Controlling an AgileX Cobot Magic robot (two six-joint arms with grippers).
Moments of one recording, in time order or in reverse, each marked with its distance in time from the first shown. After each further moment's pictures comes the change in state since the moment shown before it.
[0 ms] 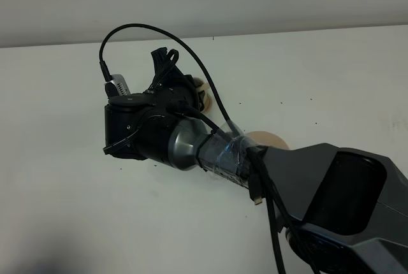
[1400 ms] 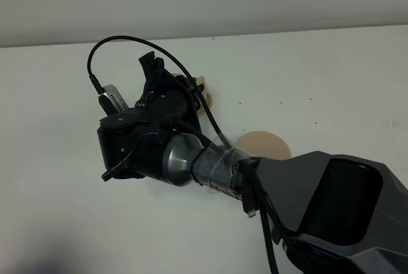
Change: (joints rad) left arm 0.000 0.000 0.000 0.000 0.000 0.000; right arm 0.032 -0.001 0.056 -0.141 -0.009 0.012
